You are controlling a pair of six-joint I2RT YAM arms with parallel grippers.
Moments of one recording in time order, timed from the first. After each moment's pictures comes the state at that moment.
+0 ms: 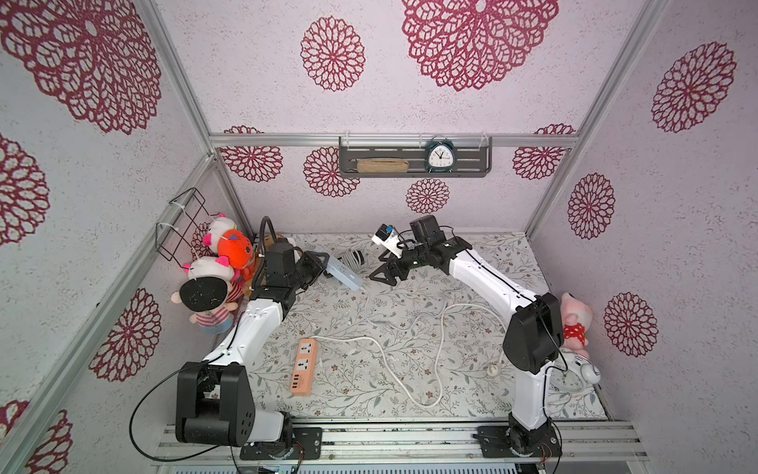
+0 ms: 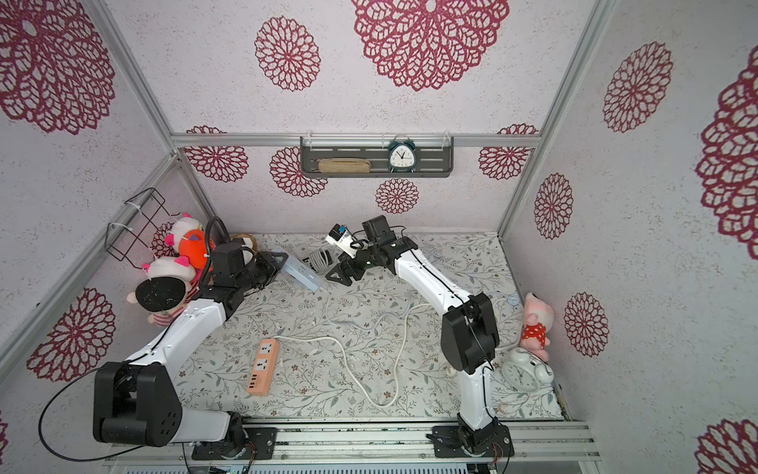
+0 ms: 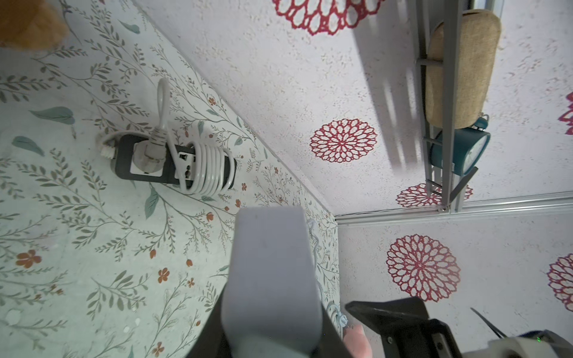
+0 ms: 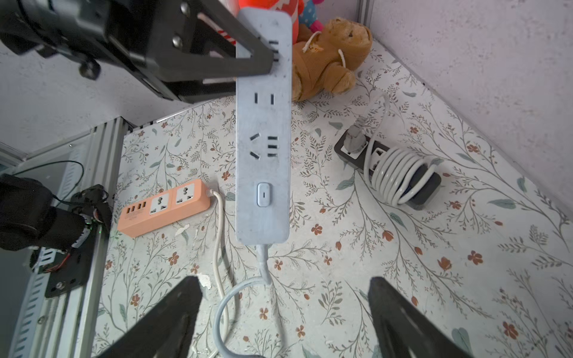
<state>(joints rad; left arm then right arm) -0.08 1.42 1.03 -0.03 0.33 -0.94 0.59 1.98 1.84 -0.58 -0.65 -0.32</state>
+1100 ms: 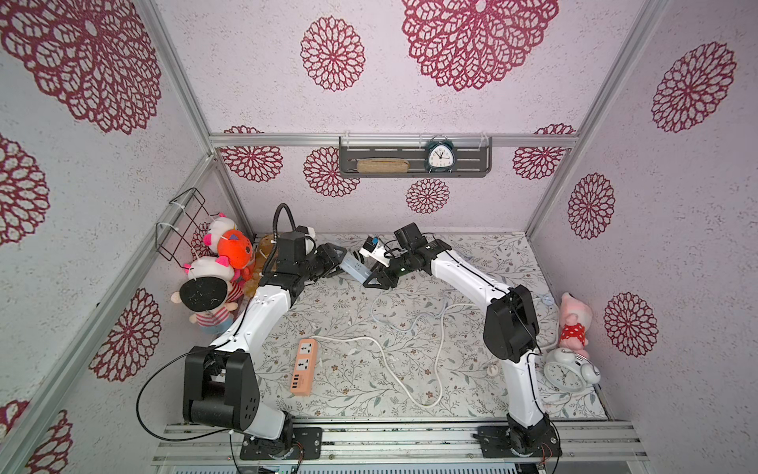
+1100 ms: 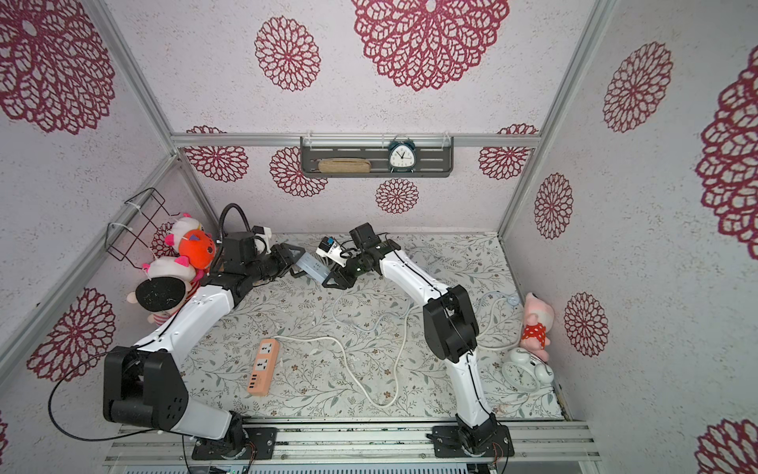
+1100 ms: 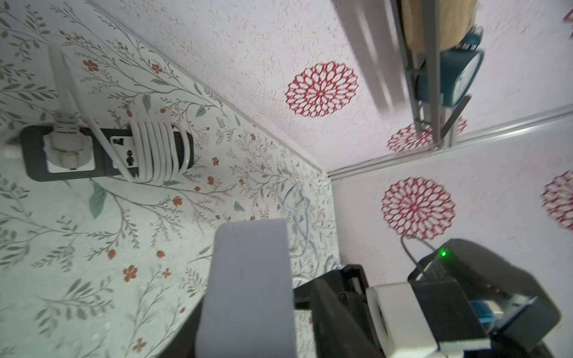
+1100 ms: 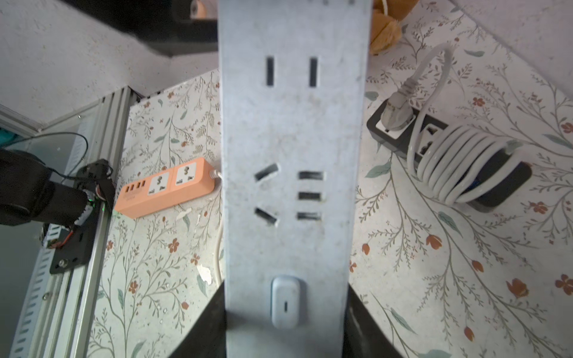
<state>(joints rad) -0.15 1.51 1.19 -0.19 0.44 -0.73 0.61 2.13 1.95 -0.71 -0.68 -0.40</state>
